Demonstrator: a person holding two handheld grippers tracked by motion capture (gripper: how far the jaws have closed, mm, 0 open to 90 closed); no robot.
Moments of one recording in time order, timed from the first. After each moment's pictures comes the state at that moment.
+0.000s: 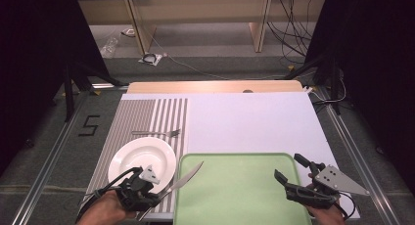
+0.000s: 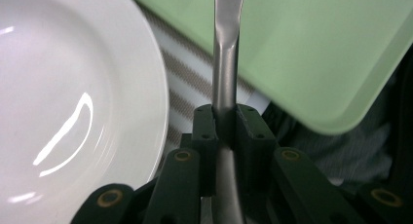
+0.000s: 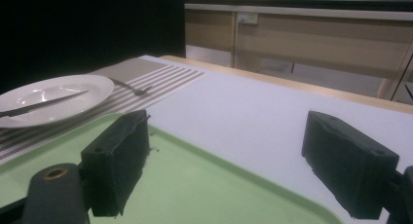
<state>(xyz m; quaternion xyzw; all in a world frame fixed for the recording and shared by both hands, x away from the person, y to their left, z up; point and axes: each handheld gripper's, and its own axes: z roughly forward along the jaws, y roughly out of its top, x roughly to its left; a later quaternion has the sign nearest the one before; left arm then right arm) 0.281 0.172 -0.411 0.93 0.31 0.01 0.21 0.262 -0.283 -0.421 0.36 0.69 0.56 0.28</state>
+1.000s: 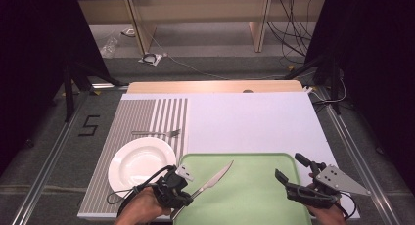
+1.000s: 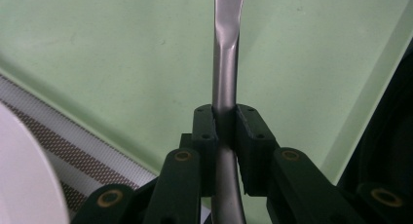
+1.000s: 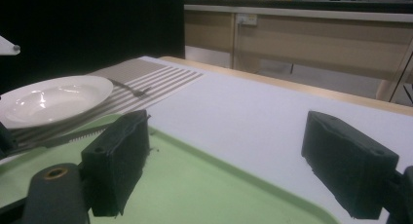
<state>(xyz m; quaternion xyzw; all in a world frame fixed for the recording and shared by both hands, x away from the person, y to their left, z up) 0.293 0.099 -0.427 0.93 0.30 -0.02 0.23 0.262 -0.284 -0.420 0.36 0.69 0.56 0.28</state>
